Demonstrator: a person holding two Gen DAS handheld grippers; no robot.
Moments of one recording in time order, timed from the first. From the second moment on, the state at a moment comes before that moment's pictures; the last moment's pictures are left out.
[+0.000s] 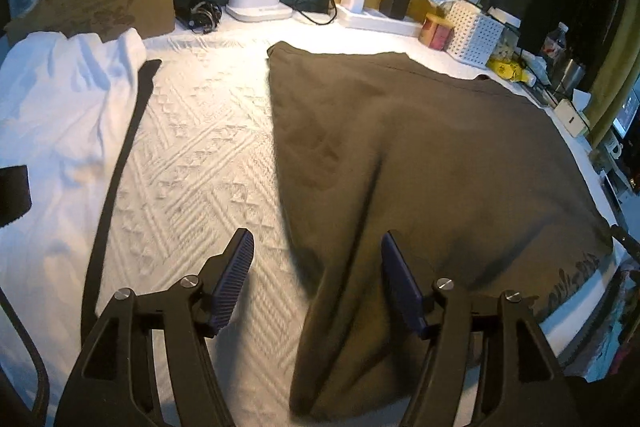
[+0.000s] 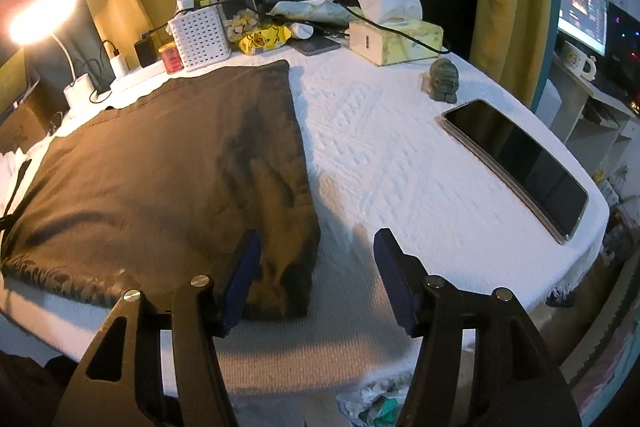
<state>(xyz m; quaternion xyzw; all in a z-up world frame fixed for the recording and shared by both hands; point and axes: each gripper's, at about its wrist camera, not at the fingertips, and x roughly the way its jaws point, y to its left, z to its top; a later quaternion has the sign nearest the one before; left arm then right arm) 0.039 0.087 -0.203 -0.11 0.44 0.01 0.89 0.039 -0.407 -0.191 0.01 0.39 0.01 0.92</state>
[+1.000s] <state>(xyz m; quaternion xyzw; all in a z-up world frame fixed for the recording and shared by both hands) 0.059 0.111 -0.188 -0.11 0.40 -0.03 0.91 0.022 -0.361 -0.204 0.14 0.43 0.01 0.89</state>
